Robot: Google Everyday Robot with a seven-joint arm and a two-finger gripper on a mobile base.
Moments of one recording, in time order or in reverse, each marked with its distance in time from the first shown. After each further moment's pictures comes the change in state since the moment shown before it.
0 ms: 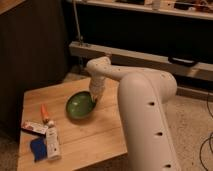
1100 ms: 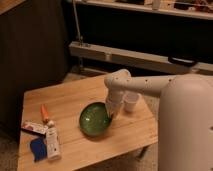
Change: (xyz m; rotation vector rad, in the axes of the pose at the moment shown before) arm 0.136 -0.041 -0.007 0.007 0.034 0.068
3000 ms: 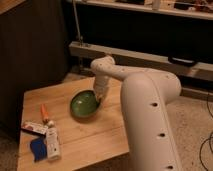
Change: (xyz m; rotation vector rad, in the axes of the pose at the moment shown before) arm -0.132 0.018 0.001 0.020 -0.020 0.015
